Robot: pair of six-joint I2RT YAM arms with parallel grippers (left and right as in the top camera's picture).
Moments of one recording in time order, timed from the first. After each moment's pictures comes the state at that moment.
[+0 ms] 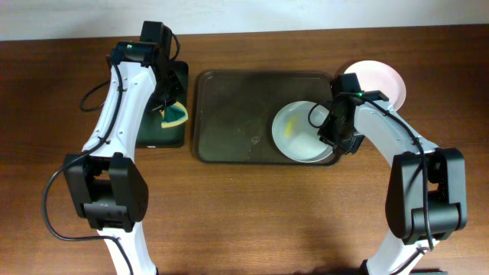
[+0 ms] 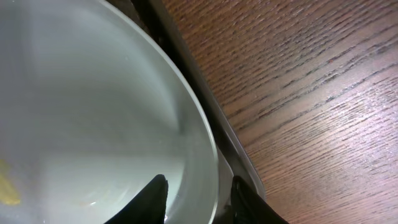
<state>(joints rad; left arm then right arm) -0.13 2.09 1.96 -1.25 -0.11 -0.60 0.09 1.91 1.29 -0.85 0.01 0.68</state>
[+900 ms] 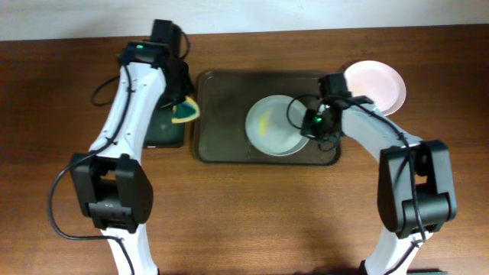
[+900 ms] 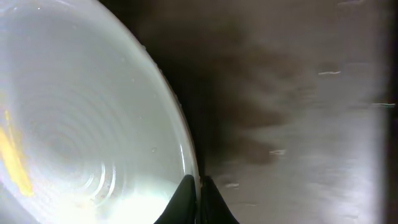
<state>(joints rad) -0.20 2.09 1.96 -1.18 -0.06 -0.54 0.17 1.97 1.26 -0.57 -0.17 0.43</state>
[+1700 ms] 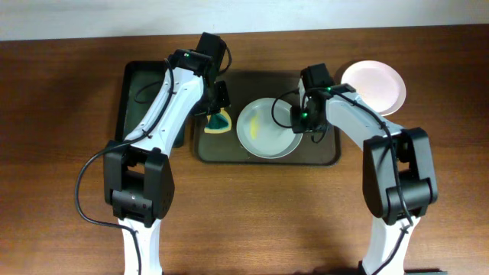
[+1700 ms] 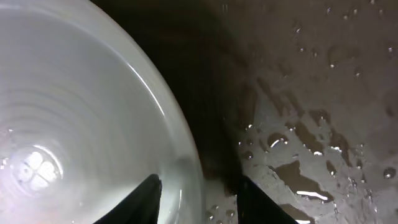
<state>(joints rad) -0.34 2.18 1.96 -1.16 0.00 -0.52 0.21 2.08 1.44 -0.66 -0.10 0.16</state>
